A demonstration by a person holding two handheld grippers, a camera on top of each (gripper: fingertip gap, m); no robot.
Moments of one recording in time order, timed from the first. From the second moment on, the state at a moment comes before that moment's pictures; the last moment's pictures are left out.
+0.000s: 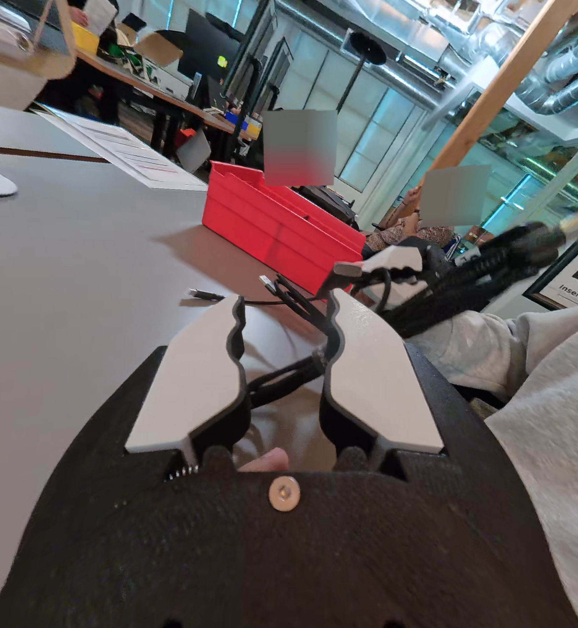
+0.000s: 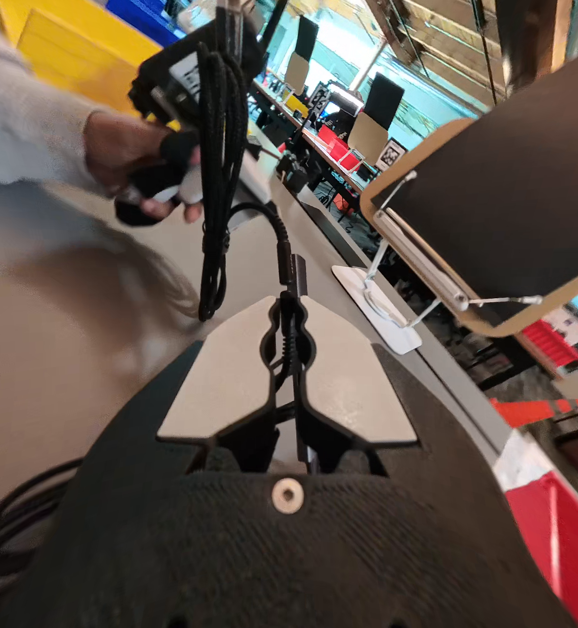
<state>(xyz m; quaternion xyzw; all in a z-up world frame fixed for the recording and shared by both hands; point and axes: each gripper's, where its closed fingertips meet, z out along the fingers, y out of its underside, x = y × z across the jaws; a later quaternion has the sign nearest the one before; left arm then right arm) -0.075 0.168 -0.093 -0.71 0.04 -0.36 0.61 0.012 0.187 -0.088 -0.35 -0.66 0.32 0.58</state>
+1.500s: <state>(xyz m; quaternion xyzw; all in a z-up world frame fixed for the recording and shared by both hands) 0.006 0.155 -0.092 -0.62 0.01 -0.64 0.46 -0.006 0.150 -0.094 -0.52 -0.49 0.64 0.27</state>
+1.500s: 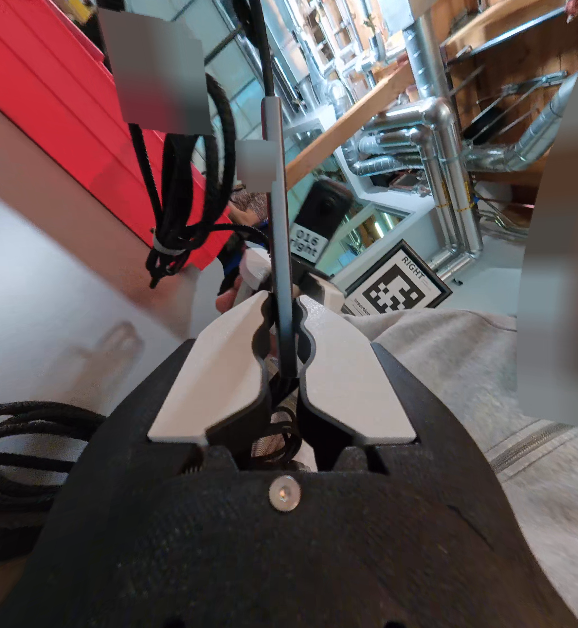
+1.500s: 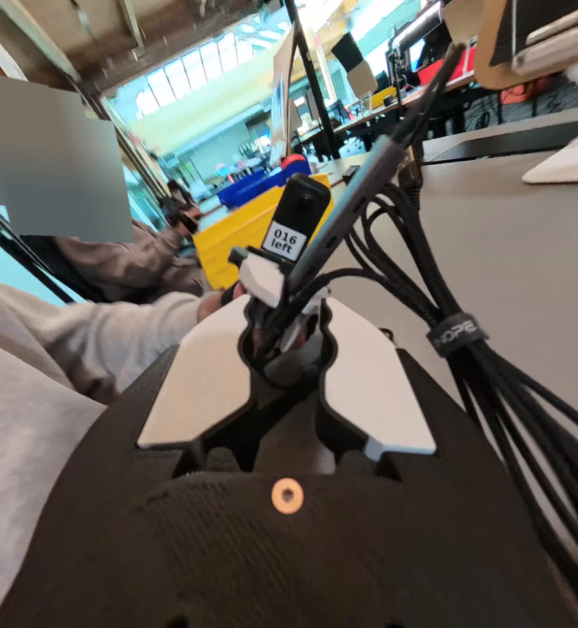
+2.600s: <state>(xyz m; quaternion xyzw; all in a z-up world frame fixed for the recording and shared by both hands) -0.064 0.141 -0.055 -0.65 0.01 -0.50 0.58 0.014 0.181 -0.099 -0.54 -0.56 0.57 0.26</state>
